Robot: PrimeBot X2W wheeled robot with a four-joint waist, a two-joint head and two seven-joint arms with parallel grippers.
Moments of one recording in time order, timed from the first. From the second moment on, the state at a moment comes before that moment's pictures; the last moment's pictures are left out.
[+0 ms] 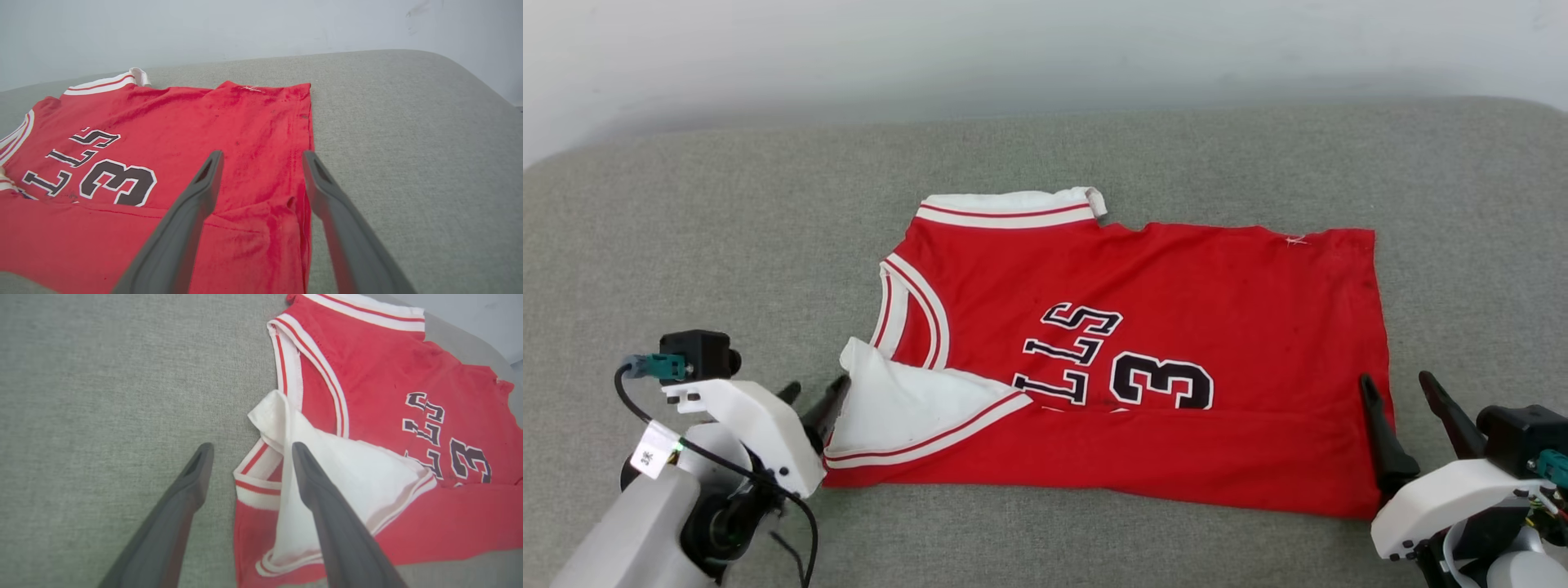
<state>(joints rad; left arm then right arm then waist) -0.38 0.51 -0.46 0.41 -0.98 0.03 0.18 -0.08 -0.11 -0.09 0.16 0.19 0.13 -0.01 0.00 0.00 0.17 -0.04</state>
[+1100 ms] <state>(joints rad) -0.31 0.64 -0.49 0.18 -1.10 0.11 0.53 -0.08 -0.11 -0.11 0.16 0.28 0.13 0.43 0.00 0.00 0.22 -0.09</state>
